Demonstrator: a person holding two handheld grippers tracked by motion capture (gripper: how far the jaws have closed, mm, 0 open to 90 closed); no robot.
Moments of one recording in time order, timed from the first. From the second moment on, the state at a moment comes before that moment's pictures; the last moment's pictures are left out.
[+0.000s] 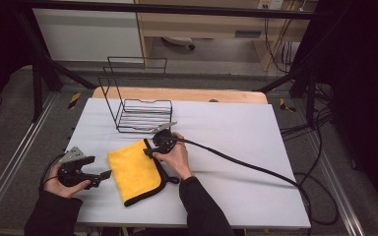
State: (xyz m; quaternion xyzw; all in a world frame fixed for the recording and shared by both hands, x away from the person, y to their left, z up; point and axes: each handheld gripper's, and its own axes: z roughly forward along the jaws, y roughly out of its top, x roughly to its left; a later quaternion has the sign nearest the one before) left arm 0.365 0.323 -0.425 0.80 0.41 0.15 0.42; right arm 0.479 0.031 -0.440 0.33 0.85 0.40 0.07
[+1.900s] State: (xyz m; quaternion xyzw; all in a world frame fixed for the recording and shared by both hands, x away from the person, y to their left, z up) left arm 0.445 0.259 -0.442 0.80 0.45 0.12 0.38; right arm 0.464 -0.044 -0.437 0.38 0.81 0.42 0.10
